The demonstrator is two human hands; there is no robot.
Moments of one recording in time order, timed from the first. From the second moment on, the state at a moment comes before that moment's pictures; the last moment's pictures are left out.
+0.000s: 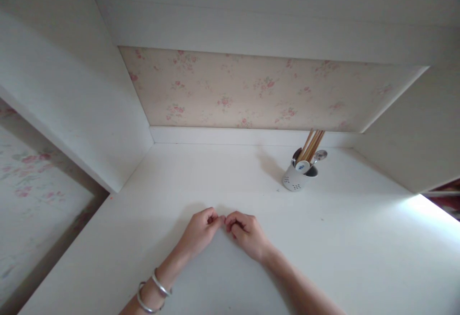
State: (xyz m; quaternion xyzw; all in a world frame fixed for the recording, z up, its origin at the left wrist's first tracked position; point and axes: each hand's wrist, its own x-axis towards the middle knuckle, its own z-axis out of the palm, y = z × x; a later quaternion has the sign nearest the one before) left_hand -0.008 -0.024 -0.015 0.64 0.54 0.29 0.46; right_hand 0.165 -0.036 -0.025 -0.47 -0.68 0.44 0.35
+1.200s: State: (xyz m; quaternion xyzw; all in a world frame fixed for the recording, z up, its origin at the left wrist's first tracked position) left_hand -0.007 -0.025 -0.015 0.65 0.54 0.28 0.46; right_hand 0.165 -0.037 -0.025 -0.47 -0.68 0.44 0.36
